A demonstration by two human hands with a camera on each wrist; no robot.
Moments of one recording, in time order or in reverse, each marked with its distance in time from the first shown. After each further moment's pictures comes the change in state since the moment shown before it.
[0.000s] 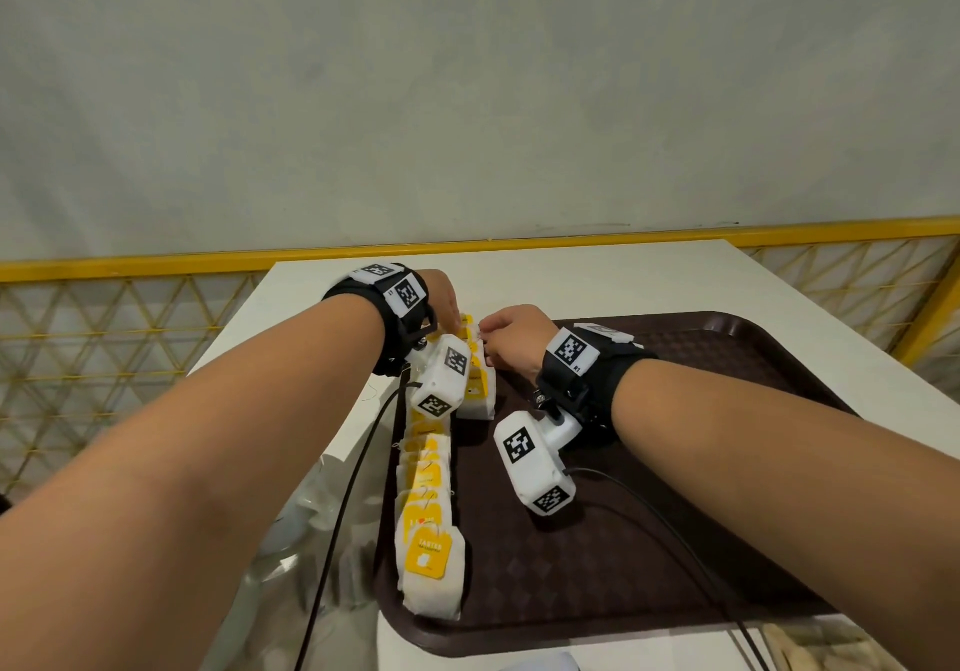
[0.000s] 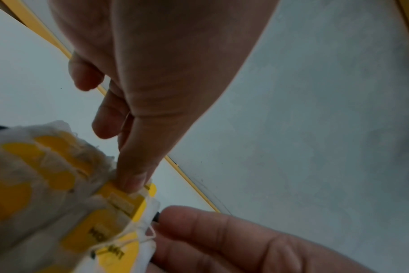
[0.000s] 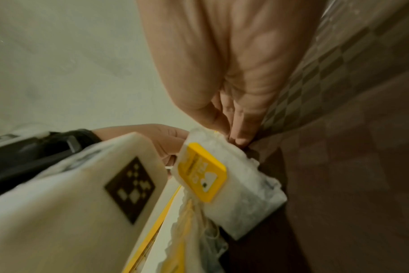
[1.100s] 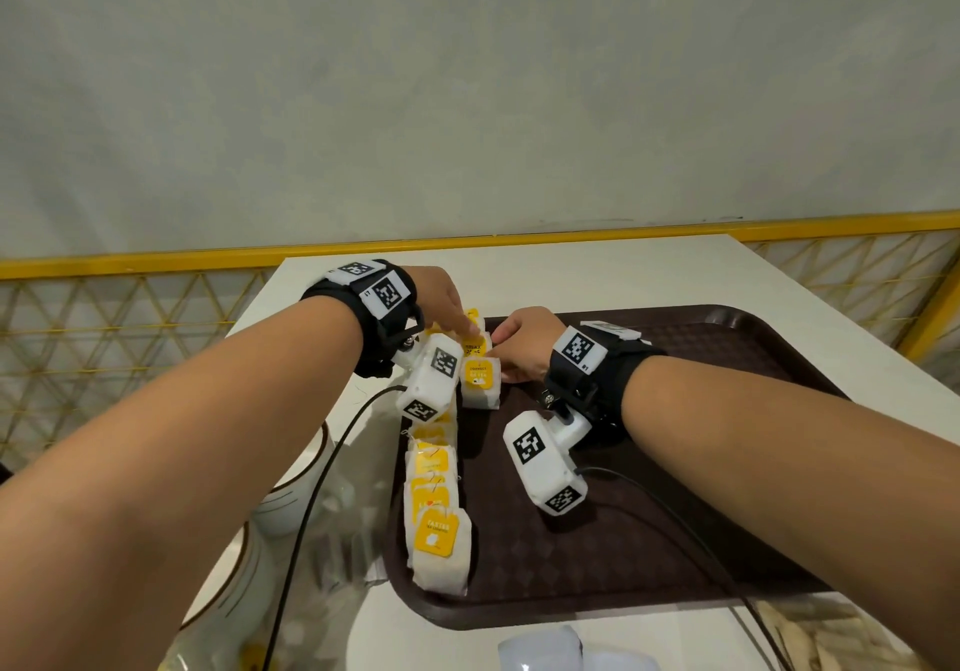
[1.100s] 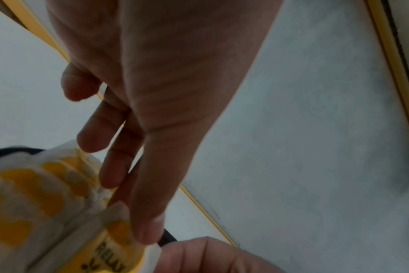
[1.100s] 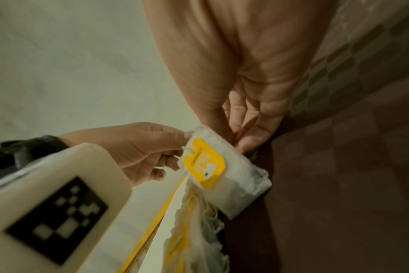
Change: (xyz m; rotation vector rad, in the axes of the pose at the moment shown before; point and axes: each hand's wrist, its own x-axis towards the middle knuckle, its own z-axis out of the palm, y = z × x) left_hand -0.037 0.000 -0.006 0.011 -0.017 0.055; right_hand -0.021 -0.002 -0.008 0.057 -0.094 0.105
